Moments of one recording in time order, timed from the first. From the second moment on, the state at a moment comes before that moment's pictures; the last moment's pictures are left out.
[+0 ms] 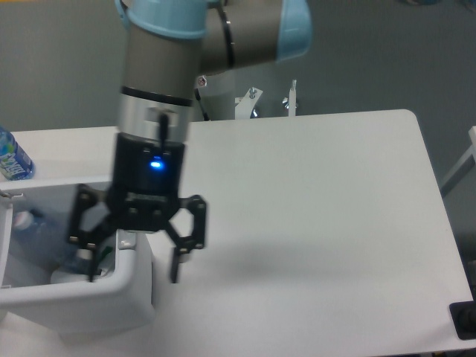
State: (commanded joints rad) arm 2.34 -1.93 -1.26 -0.72 1.25 -0.09
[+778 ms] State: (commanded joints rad) arm 2.60 -1.70 -1.44 -1.06 1.39 0.82
